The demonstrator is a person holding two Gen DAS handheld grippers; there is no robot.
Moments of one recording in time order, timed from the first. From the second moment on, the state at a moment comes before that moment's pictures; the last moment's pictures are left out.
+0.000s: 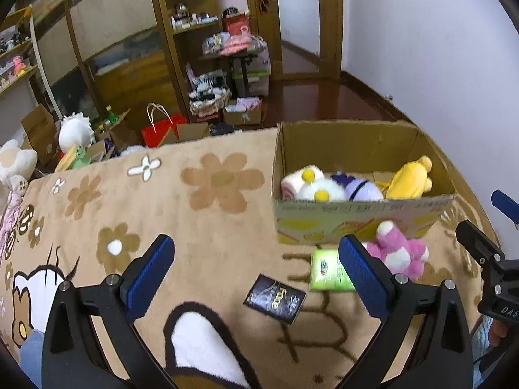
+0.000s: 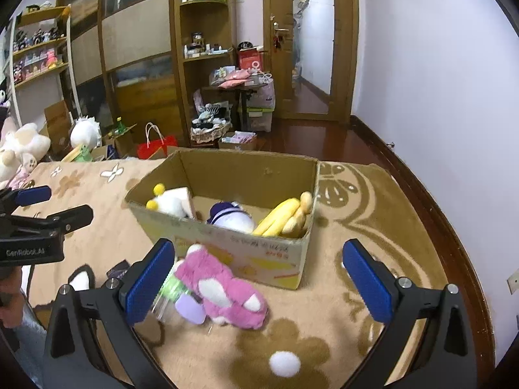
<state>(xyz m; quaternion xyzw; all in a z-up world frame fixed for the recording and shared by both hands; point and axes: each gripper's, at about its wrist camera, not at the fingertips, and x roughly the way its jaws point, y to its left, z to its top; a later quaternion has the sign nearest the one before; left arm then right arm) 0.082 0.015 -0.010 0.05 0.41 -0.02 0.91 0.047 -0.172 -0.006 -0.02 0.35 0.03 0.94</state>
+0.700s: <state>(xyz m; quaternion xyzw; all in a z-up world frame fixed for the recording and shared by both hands) 0.125 0.027 -0.081 0.02 0.53 -0.03 0.85 0.072 -0.143 -0.062 -0.05 0.38 0.05 0.92</state>
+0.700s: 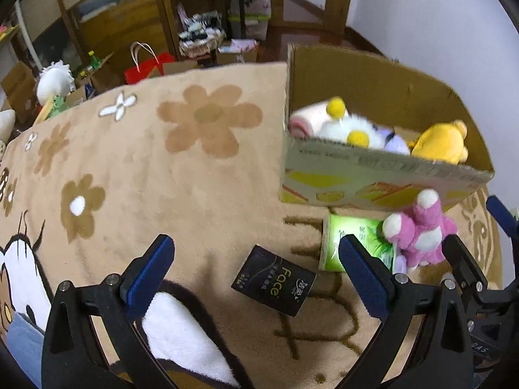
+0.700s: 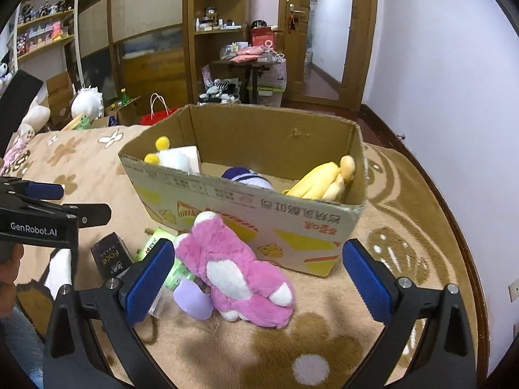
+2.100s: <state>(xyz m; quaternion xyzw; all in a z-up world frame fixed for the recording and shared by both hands) 0.123 0.015 -0.157 0.02 0.65 -0.02 0.76 0.100 -0.130 -0.129 -0.07 0.47 0.06 0.88</state>
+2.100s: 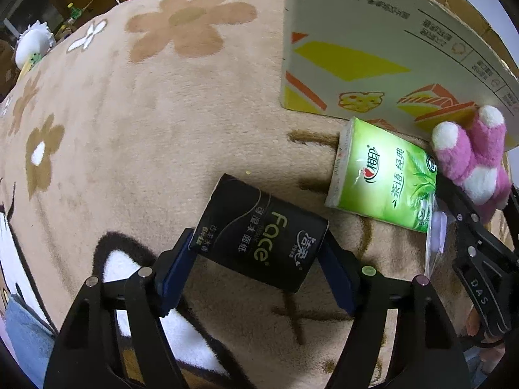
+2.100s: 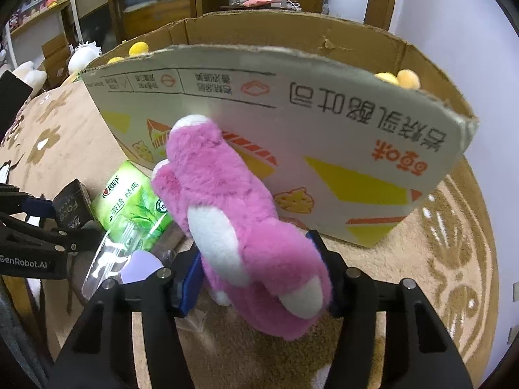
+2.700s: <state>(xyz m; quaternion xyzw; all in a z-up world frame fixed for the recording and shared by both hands) 0.078 0.002 -0.074 0.04 0.51 0.00 0.86 0.053 -0.137 -0.058 -0.08 0.39 0.04 0.92</state>
